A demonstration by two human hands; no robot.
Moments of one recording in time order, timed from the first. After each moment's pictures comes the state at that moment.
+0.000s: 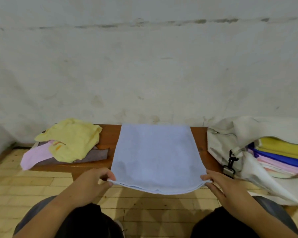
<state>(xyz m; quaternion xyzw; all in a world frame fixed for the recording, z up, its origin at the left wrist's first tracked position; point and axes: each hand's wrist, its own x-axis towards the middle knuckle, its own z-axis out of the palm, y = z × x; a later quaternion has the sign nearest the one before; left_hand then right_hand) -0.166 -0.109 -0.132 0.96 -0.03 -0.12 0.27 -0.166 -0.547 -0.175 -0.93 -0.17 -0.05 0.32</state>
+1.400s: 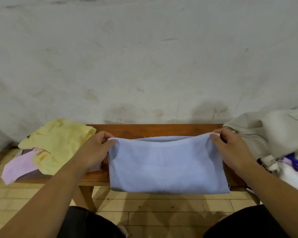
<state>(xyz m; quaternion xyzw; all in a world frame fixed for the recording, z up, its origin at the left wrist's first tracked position) -0.025 -0.128 -0.124 0.92 0.13 -0.04 0.38 -0.011 -0.515 -0.157 -0.88 0.08 -0.03 0.47</state>
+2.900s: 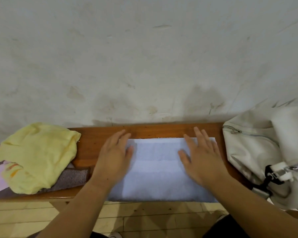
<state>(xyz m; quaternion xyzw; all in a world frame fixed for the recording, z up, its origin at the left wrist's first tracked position) 0.016 -0.177 -0.203 0.98 -0.05 0.05 0.18 0.004 -0.457 -0.205 -0.99 -0.02 0.03 0.11</state>
